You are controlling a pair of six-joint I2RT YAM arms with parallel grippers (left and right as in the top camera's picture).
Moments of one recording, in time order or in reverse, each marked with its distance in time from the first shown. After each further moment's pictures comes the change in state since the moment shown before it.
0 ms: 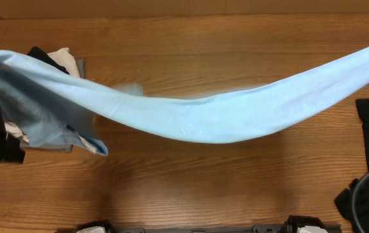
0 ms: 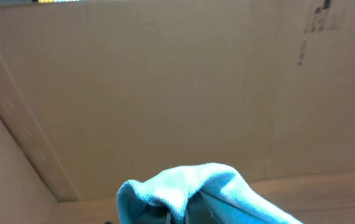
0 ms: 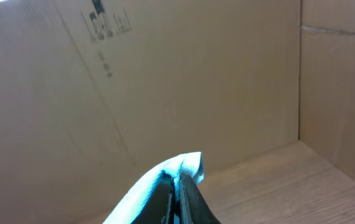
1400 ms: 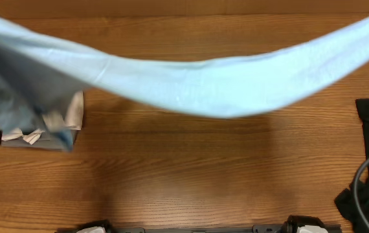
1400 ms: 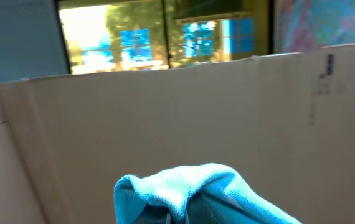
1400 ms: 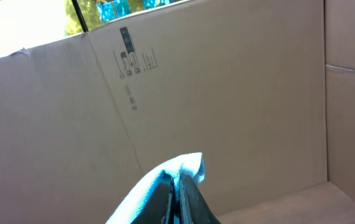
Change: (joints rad) left arm 0.000 -0.025 -0.029 0.254 -0.065 -0.034; right arm 0.000 0.014 -0.010 0.183 -0.048 -0.008
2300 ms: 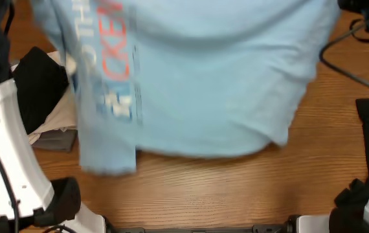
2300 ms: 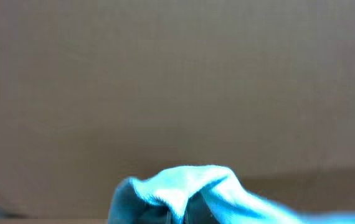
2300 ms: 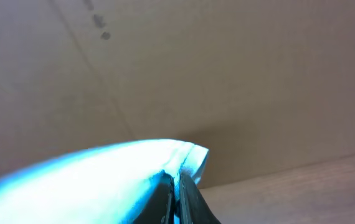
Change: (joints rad) left arm 0.000 0.507 -0.109 0.292 0.061 -0.108; right arm -0.017 0.462 -0.002 0.212 -0.138 0.000
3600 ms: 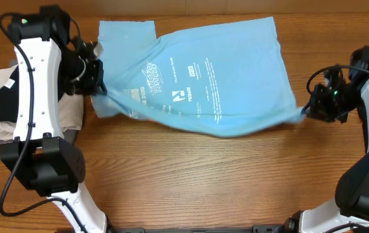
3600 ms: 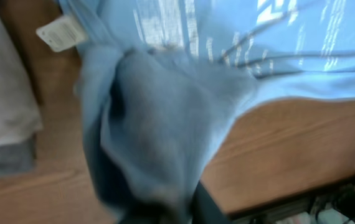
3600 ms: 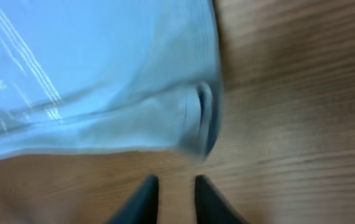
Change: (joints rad) left arm -0.050 0.216 -0.452 -0.864 0.066 0.208; right arm -0.218 0.205 -0.530 -0.673 -0.226 -0.225
